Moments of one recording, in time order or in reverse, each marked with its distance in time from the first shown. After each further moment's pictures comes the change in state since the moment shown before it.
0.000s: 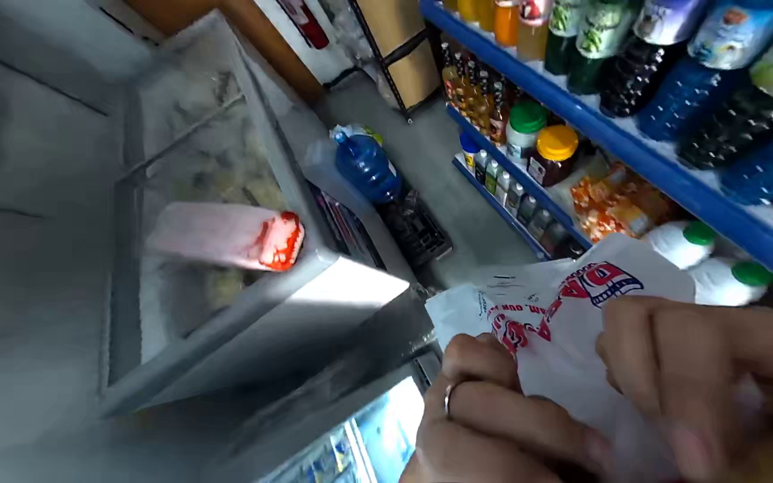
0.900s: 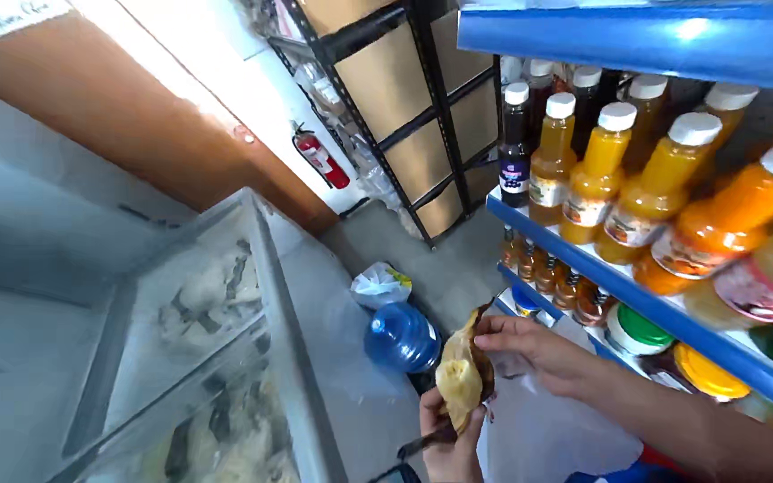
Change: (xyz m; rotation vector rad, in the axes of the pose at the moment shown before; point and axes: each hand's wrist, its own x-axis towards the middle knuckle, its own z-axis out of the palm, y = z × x) left_hand 0.266 -0.389 -0.335 -0.001 0.723 -0.648; right_hand 0.496 0.271 -0.314 0.144 0.466 0.702
